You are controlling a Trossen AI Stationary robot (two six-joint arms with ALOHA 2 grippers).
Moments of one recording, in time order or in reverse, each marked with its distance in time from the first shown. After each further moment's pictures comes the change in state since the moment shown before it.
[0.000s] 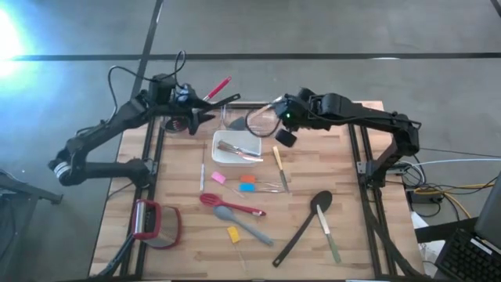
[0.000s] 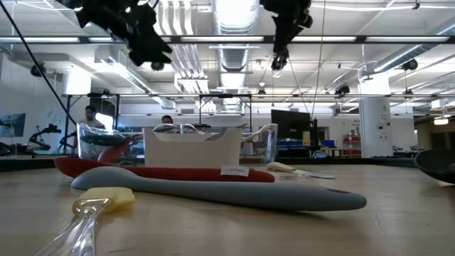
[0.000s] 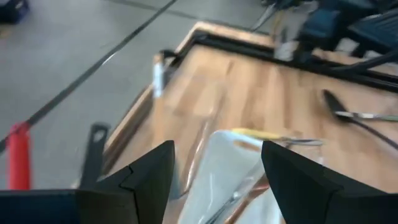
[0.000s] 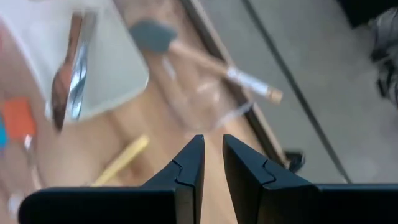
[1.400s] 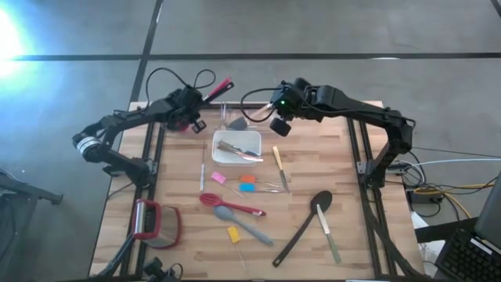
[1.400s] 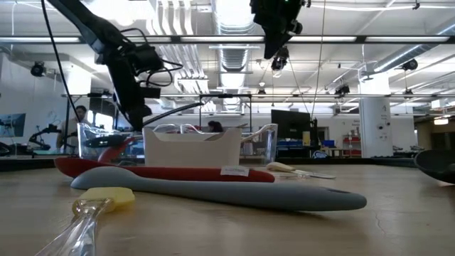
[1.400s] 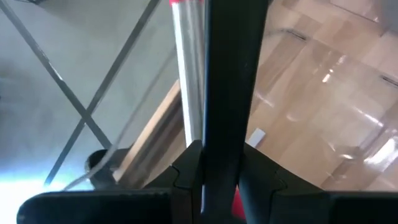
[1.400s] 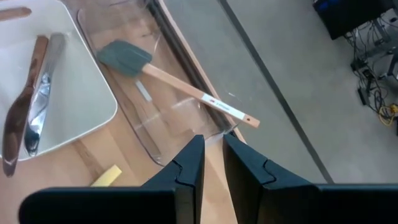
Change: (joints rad) left arm 0.059 0.351 -0.108 -0.039 -0.794 0.158; right arm -0.094 0.063 0.046 0.101 0.011 -0.113
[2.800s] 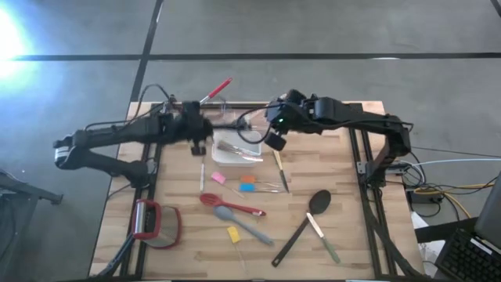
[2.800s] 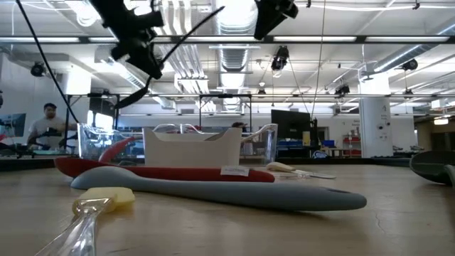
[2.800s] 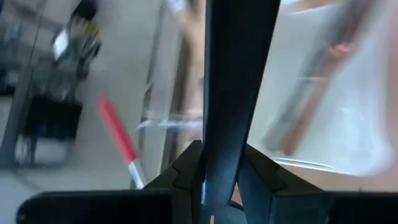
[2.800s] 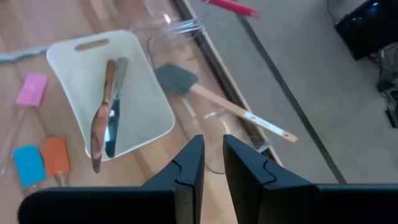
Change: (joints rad) left arm -0.529 -0.277 0.147 -0.242 -0.070 0.137; right arm 0.160 0.022 0.095 -0.046 0.008 0.107
